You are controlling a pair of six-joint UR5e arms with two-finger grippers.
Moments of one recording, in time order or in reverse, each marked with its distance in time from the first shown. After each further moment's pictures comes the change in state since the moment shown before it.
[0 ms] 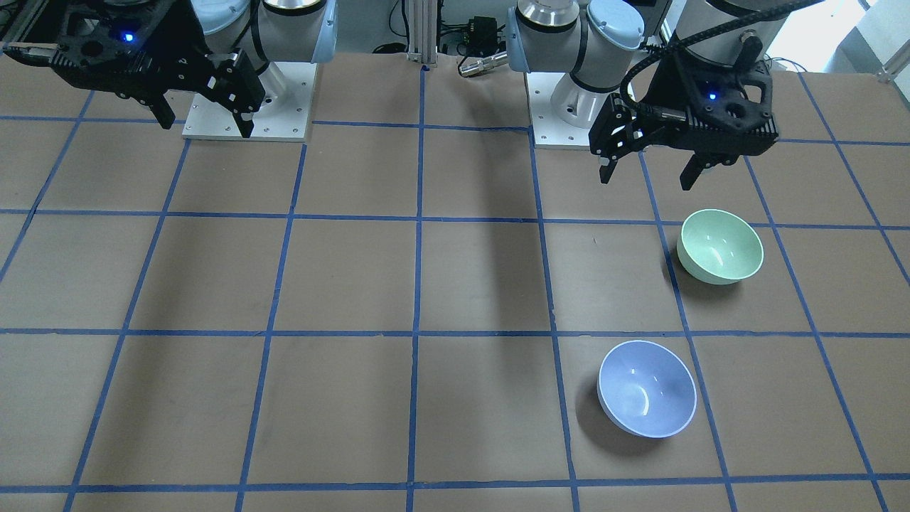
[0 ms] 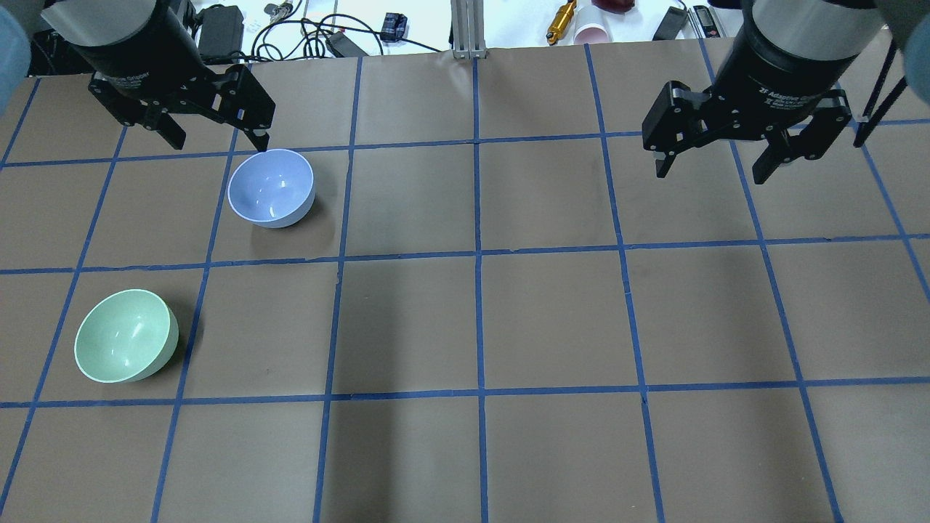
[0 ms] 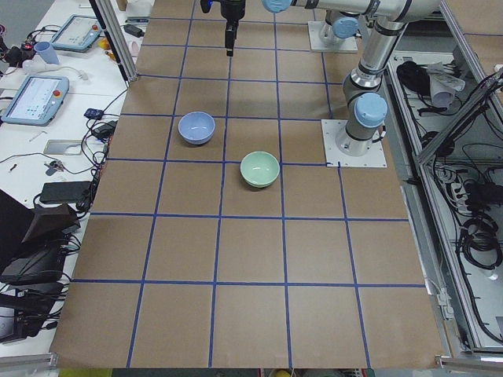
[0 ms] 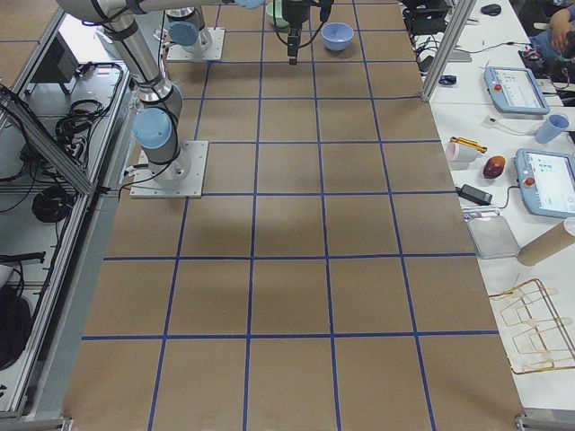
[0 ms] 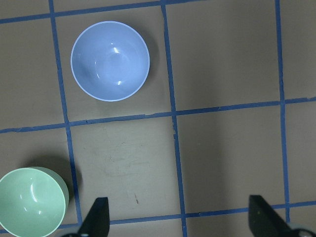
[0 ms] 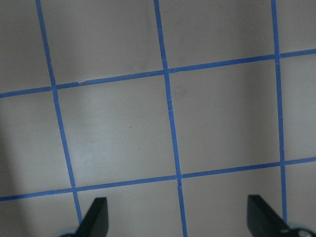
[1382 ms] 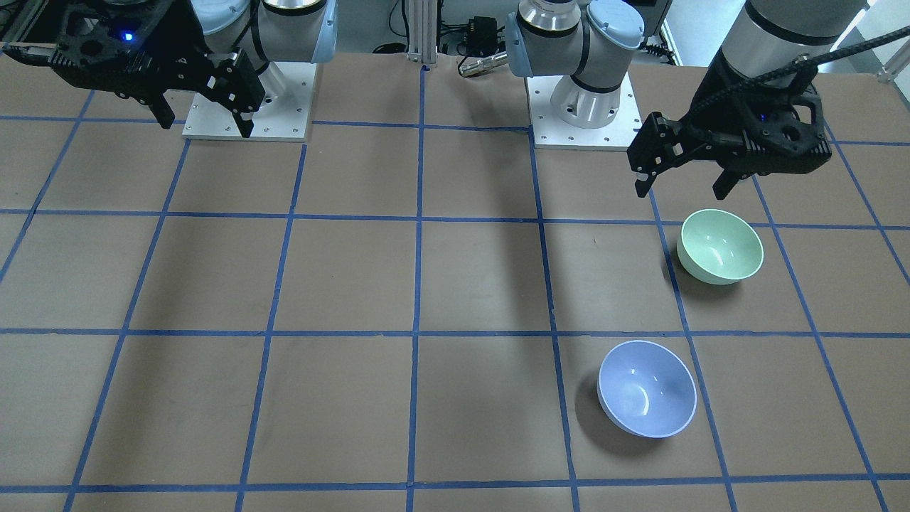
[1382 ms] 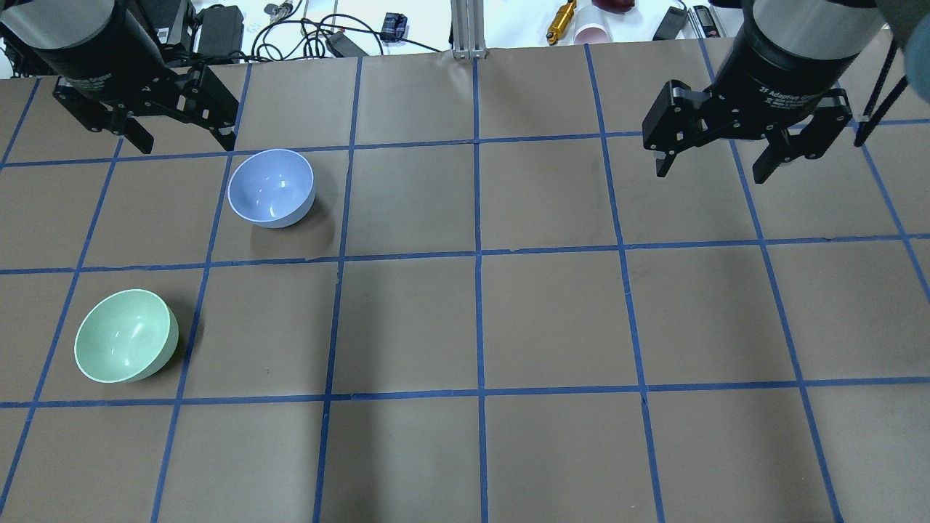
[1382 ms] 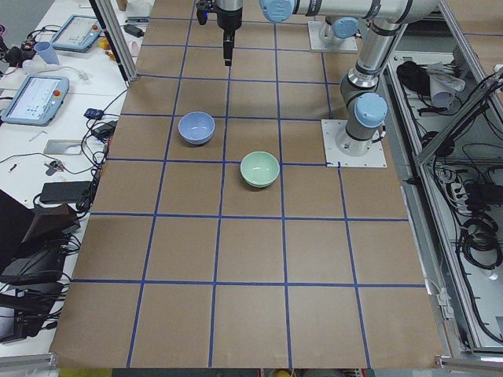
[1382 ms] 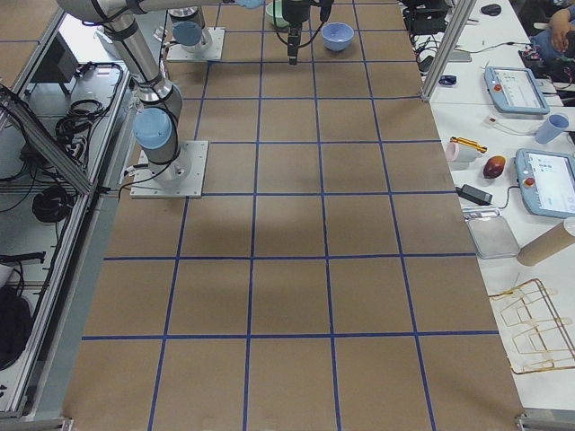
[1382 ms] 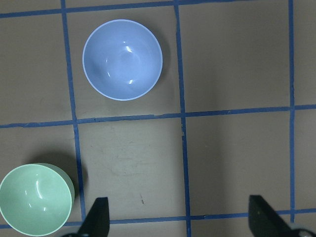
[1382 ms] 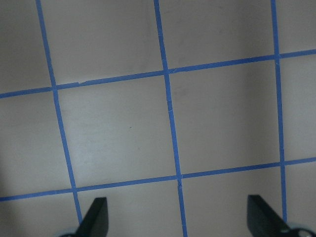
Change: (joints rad) left arm 0.101 -0.006 -0.024 0.006 -0.002 0.033; right arm 0.000 0.000 -0.001 0.000 0.000 0.000
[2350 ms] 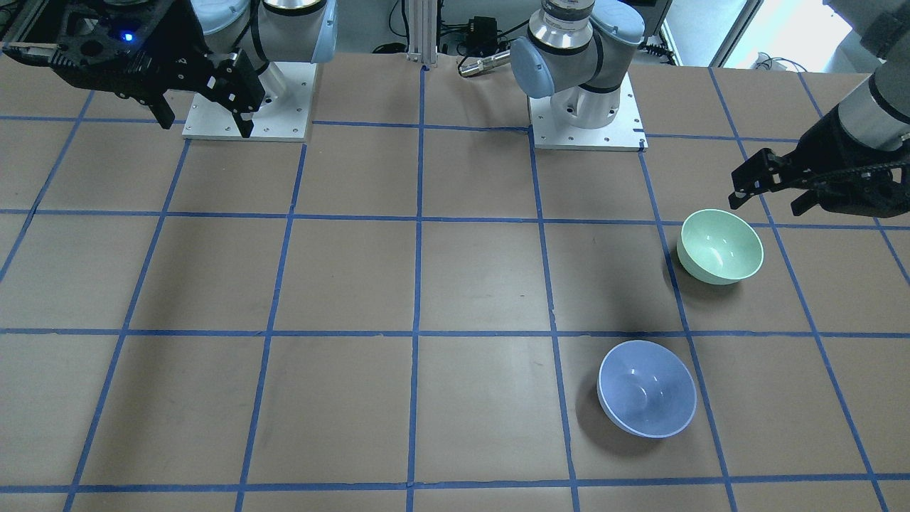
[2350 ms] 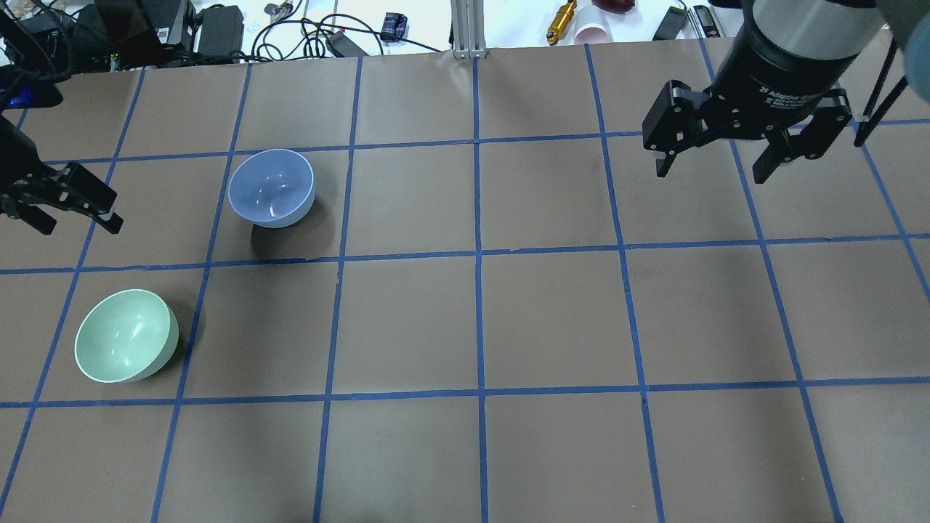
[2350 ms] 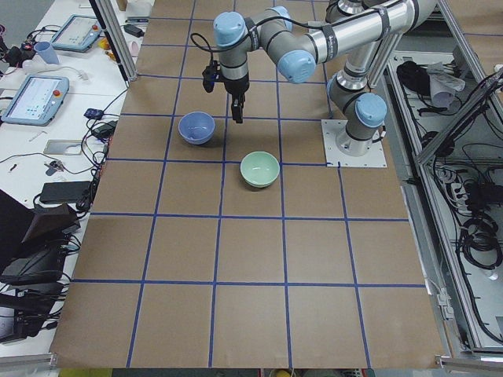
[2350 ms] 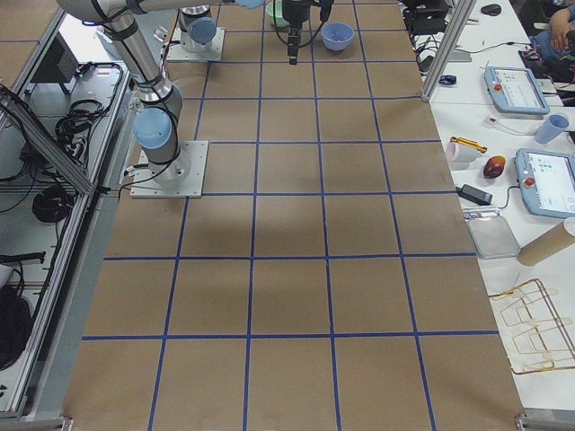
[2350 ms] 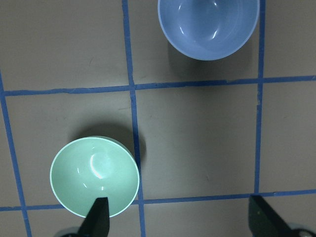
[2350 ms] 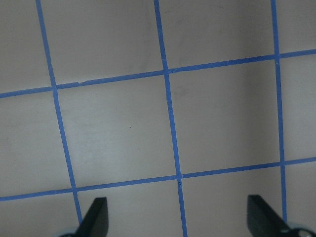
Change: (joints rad) left arm 0.390 0.003 -0.211 0.065 -0.003 0.431; right arm 0.000 0.000 0.000 0.001 0.000 0.000
